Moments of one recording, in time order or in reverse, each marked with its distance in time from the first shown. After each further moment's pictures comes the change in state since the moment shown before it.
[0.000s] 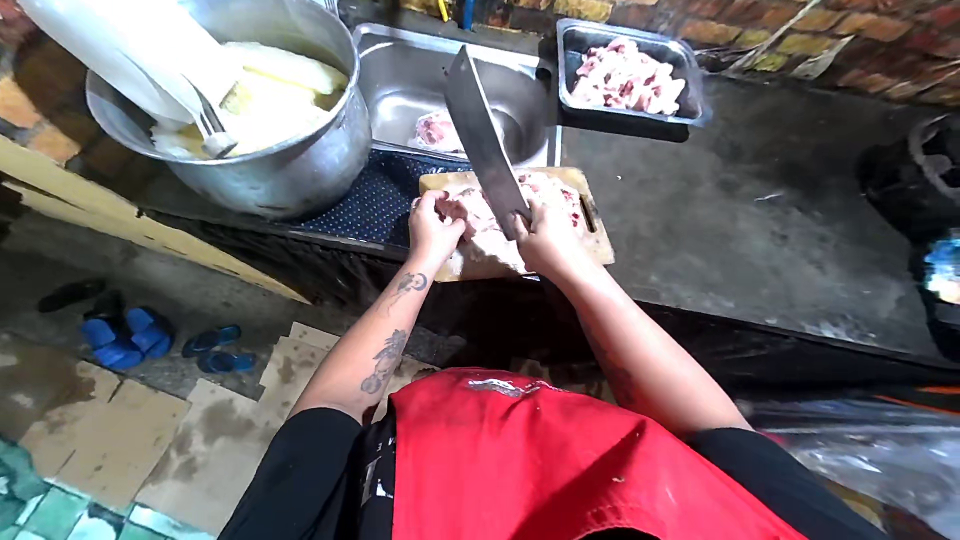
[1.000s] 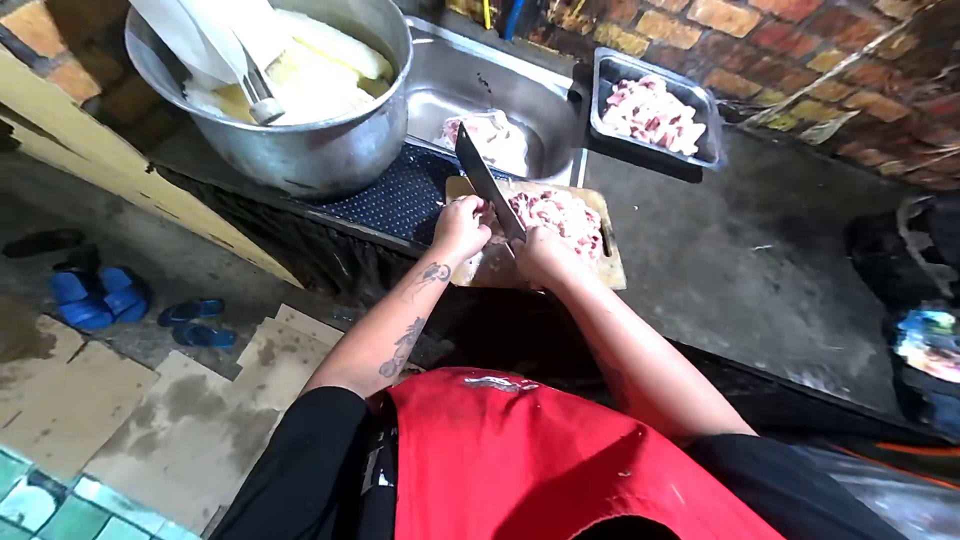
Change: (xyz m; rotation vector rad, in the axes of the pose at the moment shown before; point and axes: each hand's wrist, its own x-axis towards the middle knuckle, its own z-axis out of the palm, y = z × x) left_hand 0.015 0.001 -0.005 0.179 -0.165 0.102; right_hand 0.023 -0.026 0.022 -0.288 -0.245 0.156
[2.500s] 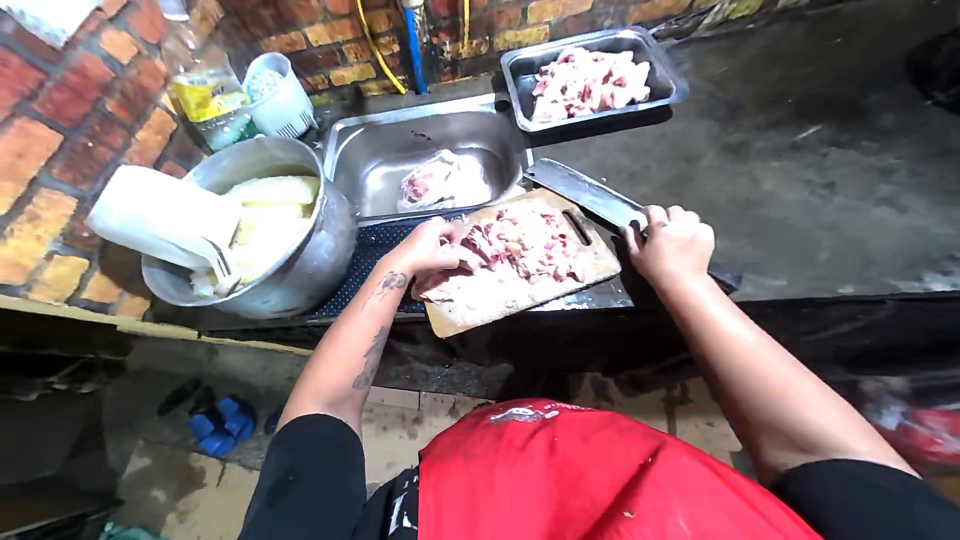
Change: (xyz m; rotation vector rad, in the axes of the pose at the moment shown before) left_hand 0.087 0.030 -0.029 0.392 -0.625 0.364; right_hand 0.028 0.237 0.008 0.017 0.739 0.144
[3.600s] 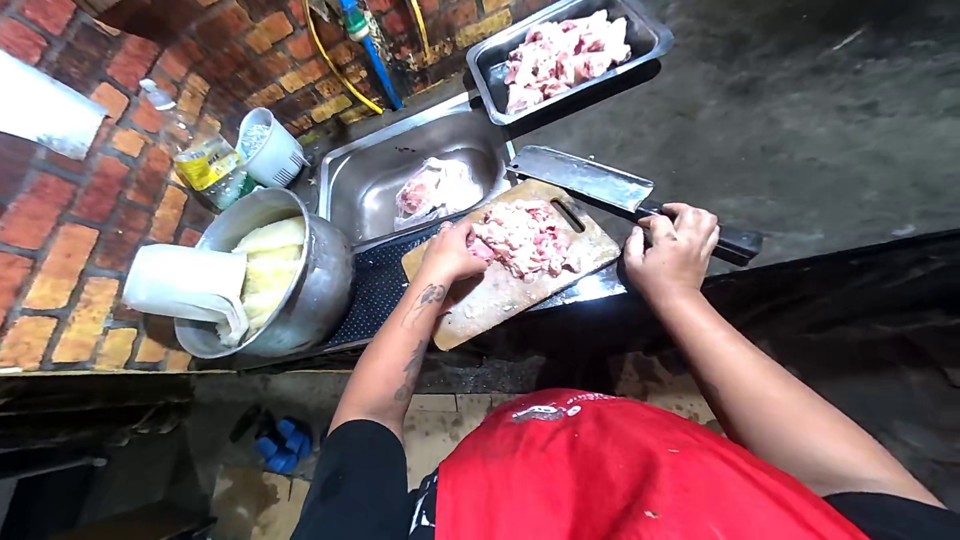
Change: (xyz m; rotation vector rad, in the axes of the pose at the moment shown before) left_hand 0.049 0.062 0.031 0.257 -0.041 -0.417; right_hand -0.045 0.004 0.035 0.259 0.192 0.152
